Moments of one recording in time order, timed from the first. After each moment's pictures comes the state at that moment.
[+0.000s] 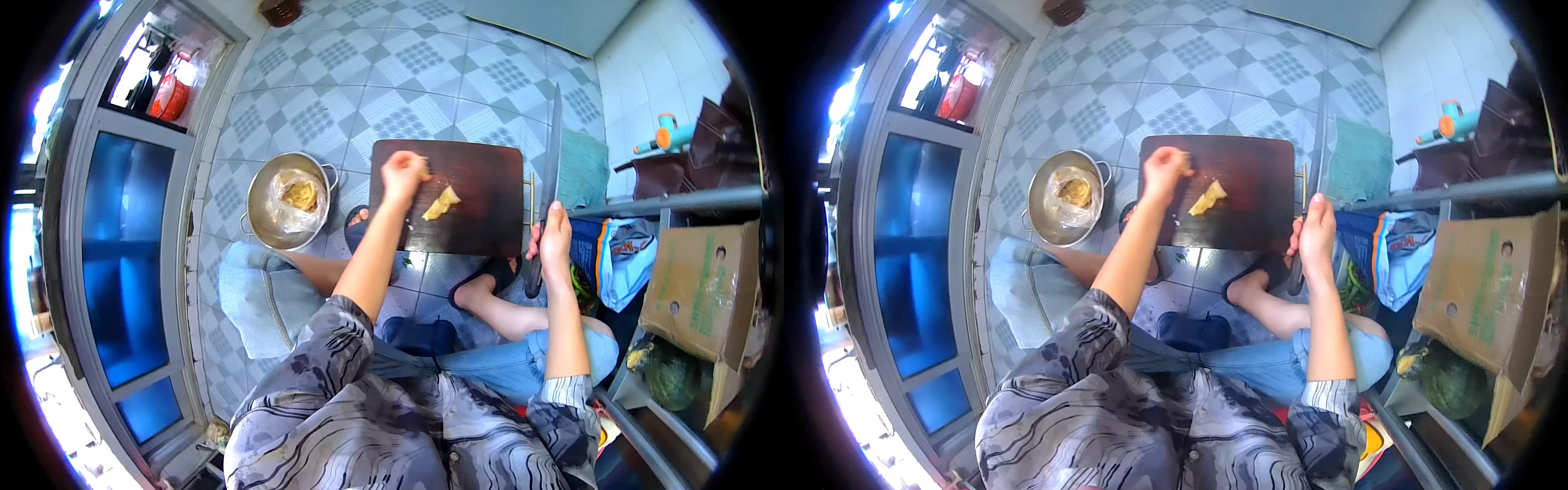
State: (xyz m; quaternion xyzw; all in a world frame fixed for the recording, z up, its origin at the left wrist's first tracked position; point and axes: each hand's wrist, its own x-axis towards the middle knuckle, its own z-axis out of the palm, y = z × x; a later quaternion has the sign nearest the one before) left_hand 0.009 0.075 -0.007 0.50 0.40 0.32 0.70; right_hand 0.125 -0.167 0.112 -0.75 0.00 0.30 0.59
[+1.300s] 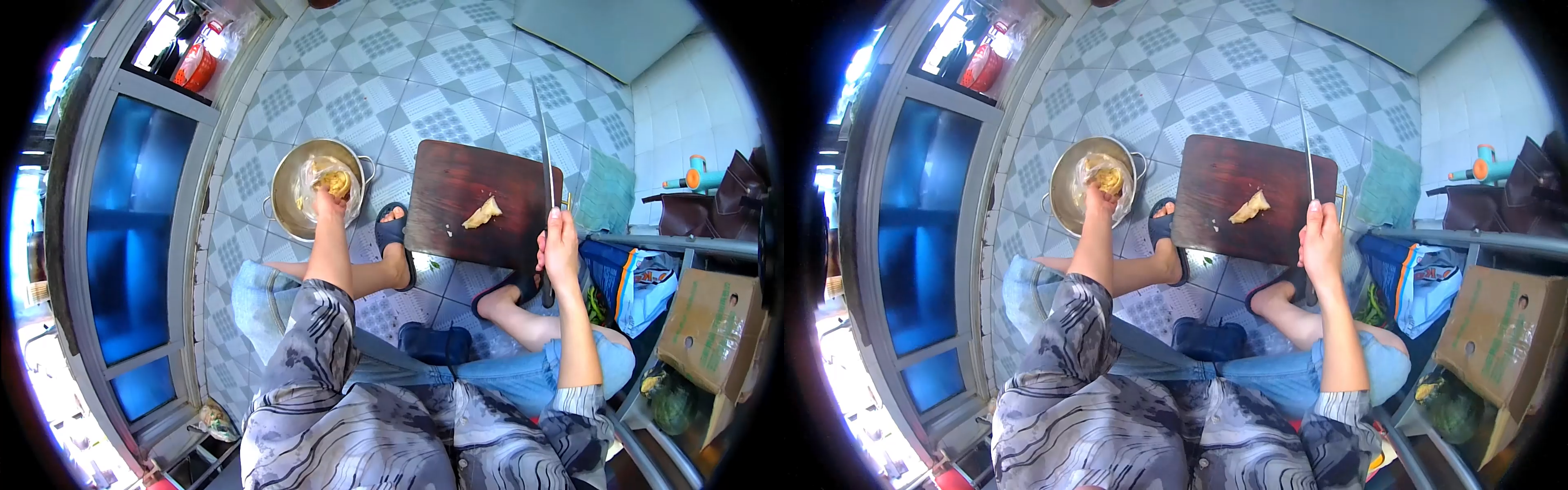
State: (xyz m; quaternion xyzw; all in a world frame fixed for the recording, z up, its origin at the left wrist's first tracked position) left_hand -0.214 0.235 -0.116 0.04 0.60 0.42 0.68; right_hand 0.088 -0.109 0.128 -0.80 -0.14 0.32 0.49
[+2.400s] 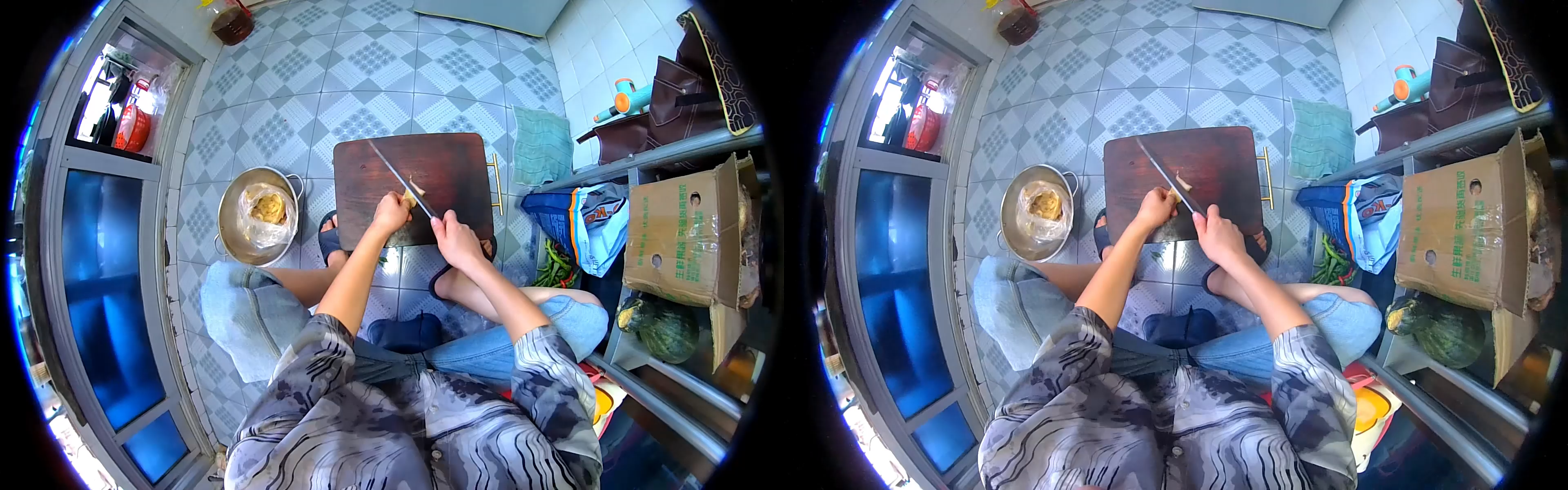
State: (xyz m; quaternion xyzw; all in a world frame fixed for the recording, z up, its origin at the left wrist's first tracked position) left_hand -0.014 0.028 -0.046 0.75 0.41 -0.06 0.52; right_hand 0.056 -0.139 0.037 -0.88 -0.32 0.29 0.21
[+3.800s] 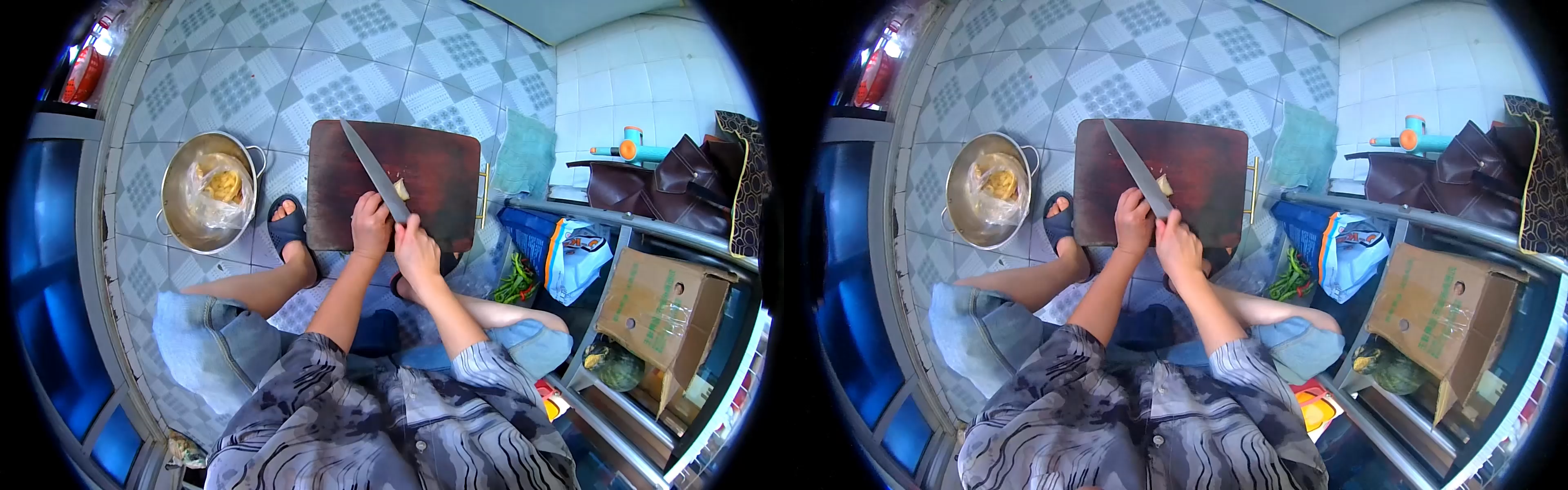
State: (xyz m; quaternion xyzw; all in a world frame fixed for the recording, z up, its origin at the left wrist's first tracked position) left_hand -0.024 -0.004 -0.039 0.82 0.30 0.37 0.30; right_hand 0.024 -0.099 0.005 -0.91 -0.37 0.17 0.12
